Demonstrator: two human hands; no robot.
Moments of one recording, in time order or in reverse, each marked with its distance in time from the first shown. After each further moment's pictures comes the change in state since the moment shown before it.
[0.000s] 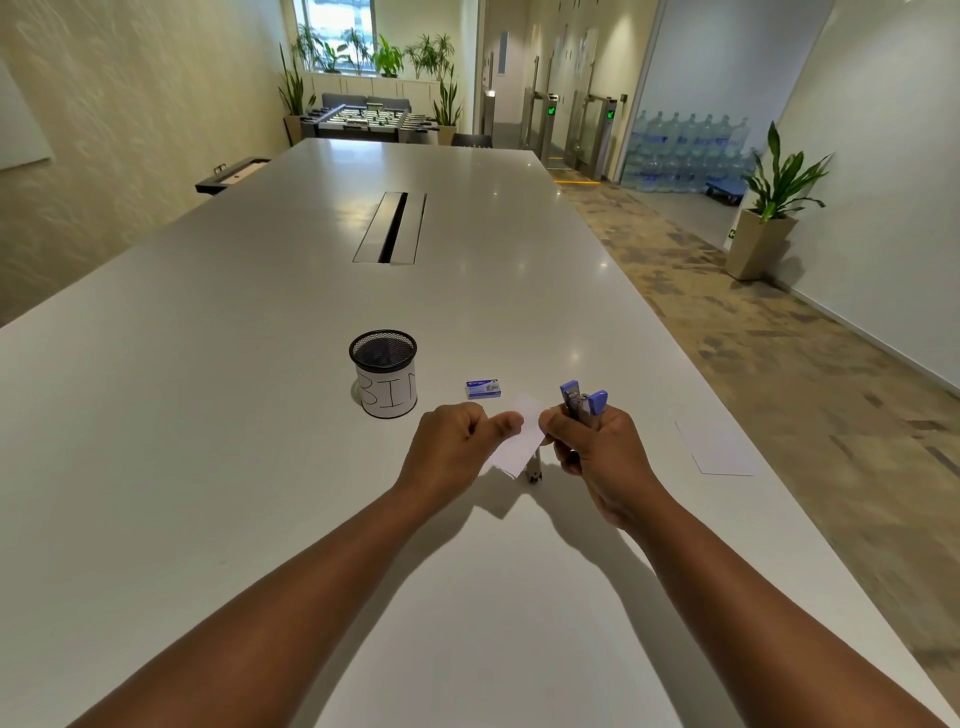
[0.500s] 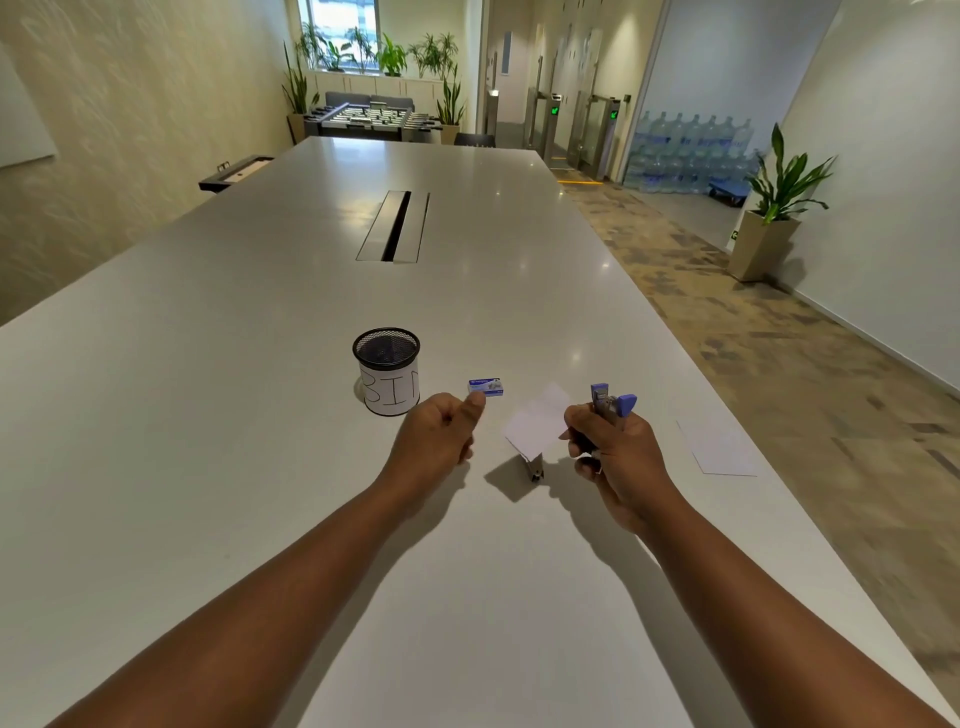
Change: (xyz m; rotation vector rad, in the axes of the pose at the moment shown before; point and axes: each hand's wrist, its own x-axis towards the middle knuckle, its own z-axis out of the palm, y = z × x) left_hand -0.001 -0.014 -0.012 -0.332 0.010 -0.259; right_hand -0.002 0.004 -0.011 0.148 0.127 0.096
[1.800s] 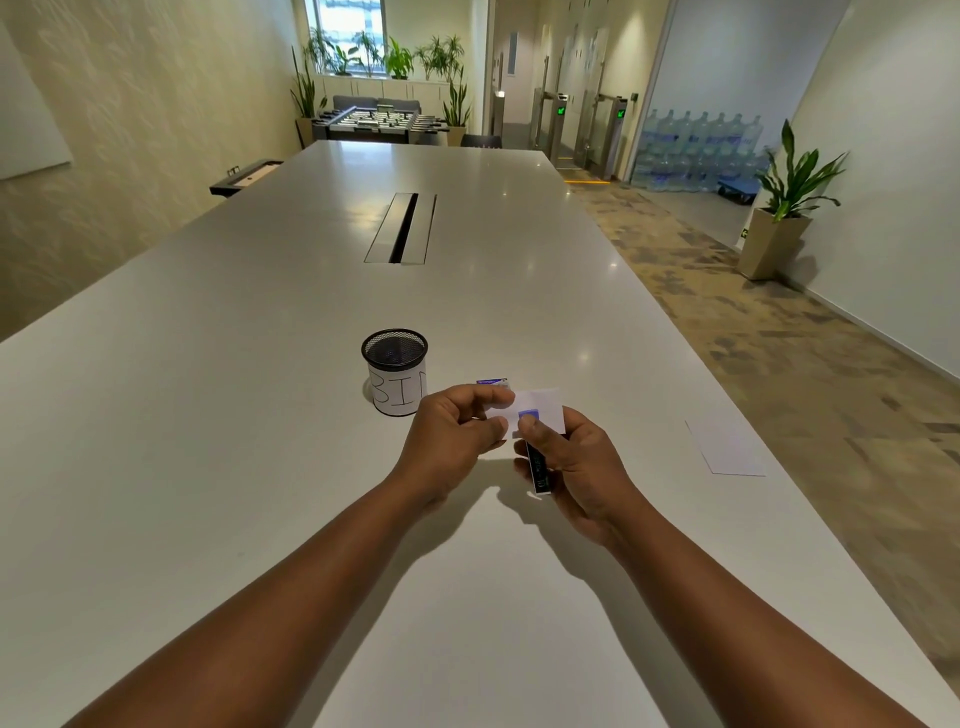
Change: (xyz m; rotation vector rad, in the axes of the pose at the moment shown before) left_hand -0.010 0.018 0.006 -0.200 -0.059 0.132; right_hand -0.013 0.011 0.040 0.140 -0.257 0.063
